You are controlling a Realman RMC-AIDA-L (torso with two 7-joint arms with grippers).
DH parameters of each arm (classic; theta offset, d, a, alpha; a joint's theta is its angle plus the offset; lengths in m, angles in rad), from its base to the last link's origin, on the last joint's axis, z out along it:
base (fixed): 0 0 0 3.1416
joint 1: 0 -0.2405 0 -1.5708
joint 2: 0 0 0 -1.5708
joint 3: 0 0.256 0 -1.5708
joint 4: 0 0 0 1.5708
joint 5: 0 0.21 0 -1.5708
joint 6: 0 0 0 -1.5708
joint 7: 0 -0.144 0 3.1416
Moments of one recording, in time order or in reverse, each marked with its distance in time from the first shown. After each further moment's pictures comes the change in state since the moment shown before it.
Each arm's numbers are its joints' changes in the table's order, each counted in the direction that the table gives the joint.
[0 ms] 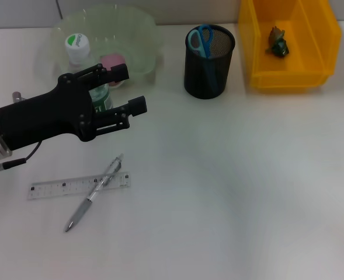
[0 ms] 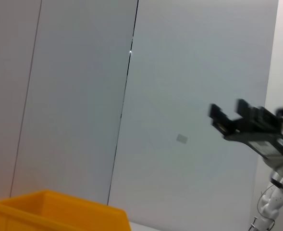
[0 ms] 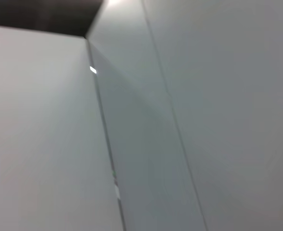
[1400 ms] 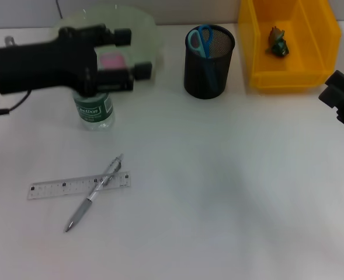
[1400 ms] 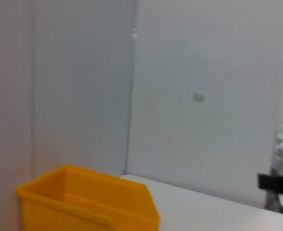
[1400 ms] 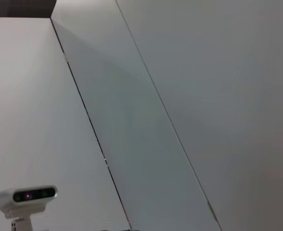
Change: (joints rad) left arm -0.044 -0.001 0.181 0.572 0.087 -0.172 0.497; right arm 0.048 -0.001 0.021 0.353 -0.146 -0.047 0.192
